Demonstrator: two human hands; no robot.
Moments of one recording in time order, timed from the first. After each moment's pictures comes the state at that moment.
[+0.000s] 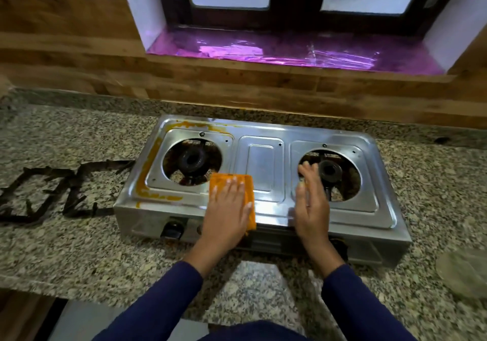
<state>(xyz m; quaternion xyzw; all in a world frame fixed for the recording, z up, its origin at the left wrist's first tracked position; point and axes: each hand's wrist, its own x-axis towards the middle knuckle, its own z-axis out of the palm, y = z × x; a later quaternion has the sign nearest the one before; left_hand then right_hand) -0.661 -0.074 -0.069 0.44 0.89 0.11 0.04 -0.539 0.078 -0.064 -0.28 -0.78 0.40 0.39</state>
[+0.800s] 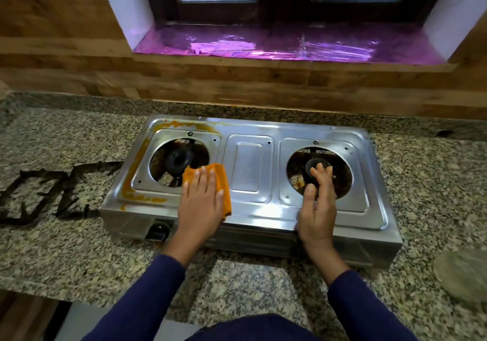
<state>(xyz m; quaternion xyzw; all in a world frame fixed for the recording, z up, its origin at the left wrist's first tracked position) -0.684 -0.067 -0.073 0.34 0.94 0.06 0.04 -0.517 0.106 -0.071 -0.31 -0.74 0.42 0.43</state>
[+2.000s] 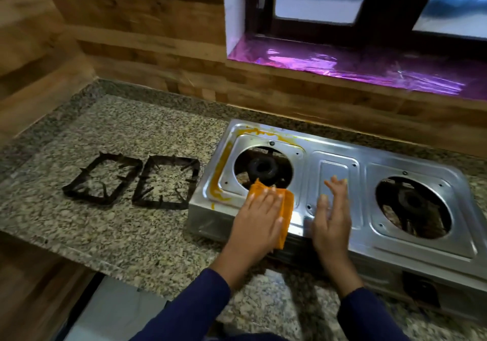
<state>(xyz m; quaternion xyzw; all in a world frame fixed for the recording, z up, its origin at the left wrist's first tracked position) -0.720 -0.153 -0.074 0.46 0.88 0.11 -0.02 -0.629 -0.010 -0.067 -0.26 -0.79 0.40 0.38</state>
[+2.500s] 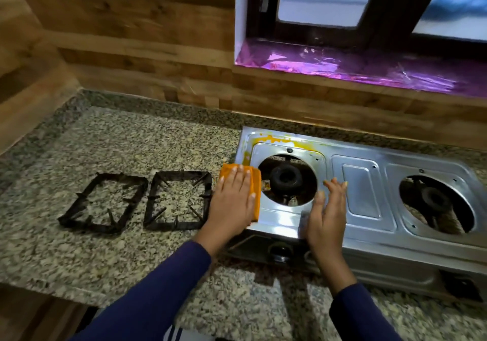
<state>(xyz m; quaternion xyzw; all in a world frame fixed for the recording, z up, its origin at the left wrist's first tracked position) -0.859 -0.214 -0.078 0.43 0.90 0.10 0.00 -0.704 -0.071 -0.075 -0.36 -0.77 0.37 0.38</state>
